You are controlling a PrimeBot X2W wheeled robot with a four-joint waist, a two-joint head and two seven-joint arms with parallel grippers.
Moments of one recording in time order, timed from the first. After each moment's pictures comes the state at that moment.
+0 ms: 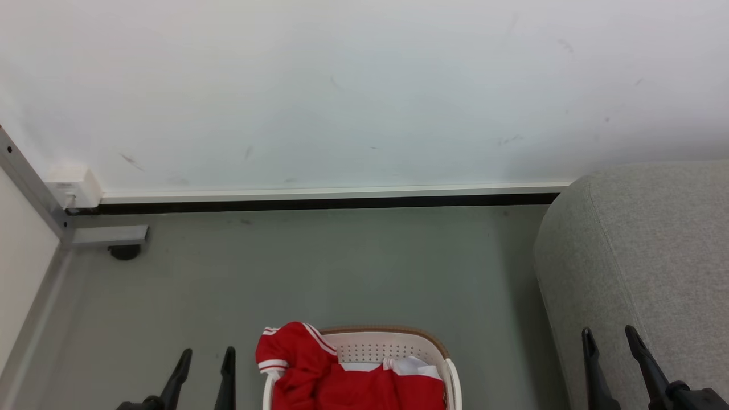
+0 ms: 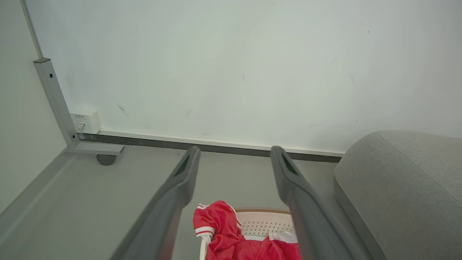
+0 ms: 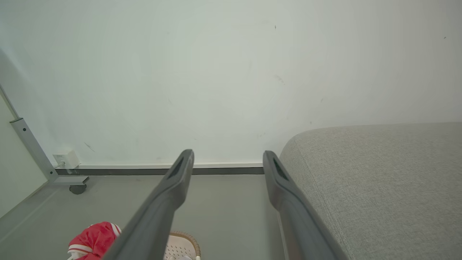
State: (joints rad) left arm 0.06 0.06 0.00 0.19 -0.18 -0.13 -0.26; right arm 0.02 -0.05 0.02 0.21 0.22 0.13 -0.26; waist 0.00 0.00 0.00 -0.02
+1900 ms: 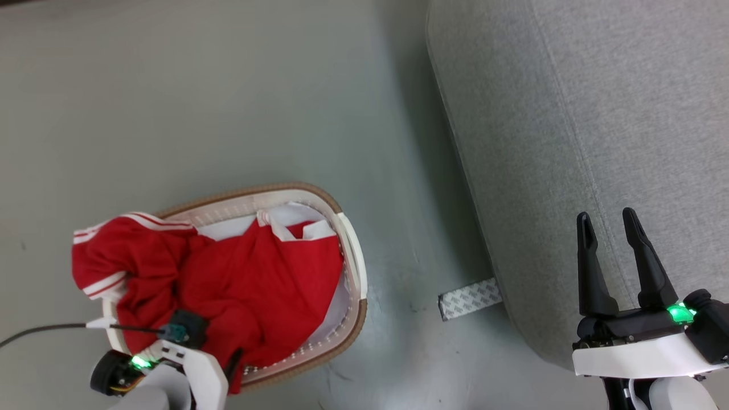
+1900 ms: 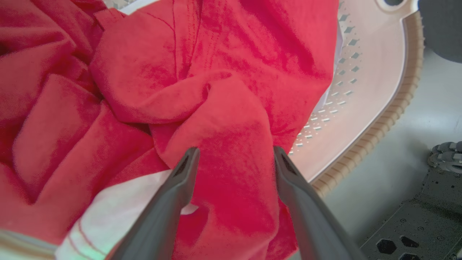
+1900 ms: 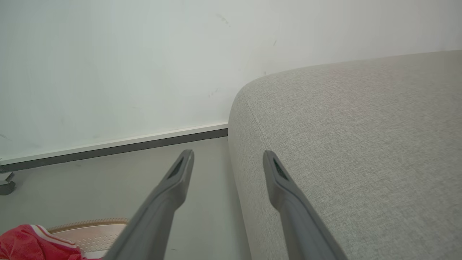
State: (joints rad) left arm -0.53 0.33 -0.68 0.97 -0.43 -0.13 -0.06; right arm -0.20 -0.05 0.10 0.06 0.36 0.13 -0.26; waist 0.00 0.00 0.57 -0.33
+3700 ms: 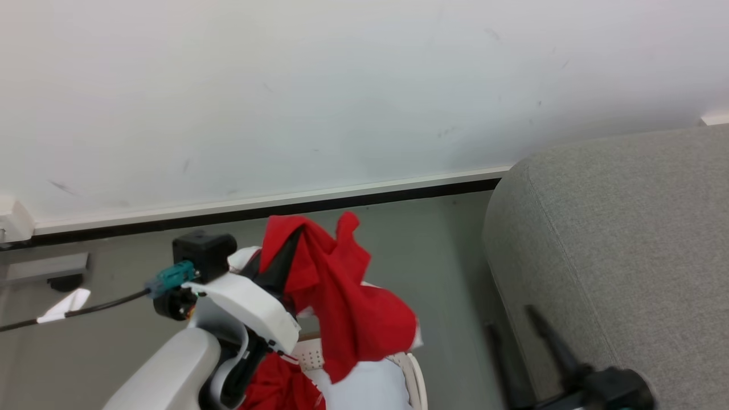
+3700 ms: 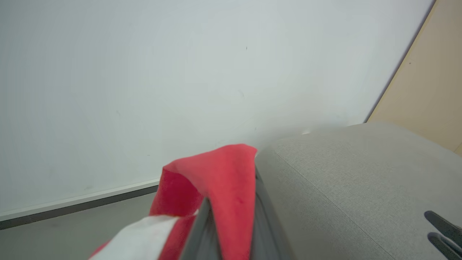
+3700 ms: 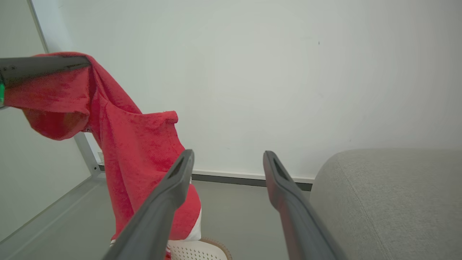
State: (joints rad) left arm -0.50 0.38 -0.65 0.23 -0.75 0.07 -0.13; right arm -0.07 -0.05 0.26 0.18 0.25 0.13 -0.26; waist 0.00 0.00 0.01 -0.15
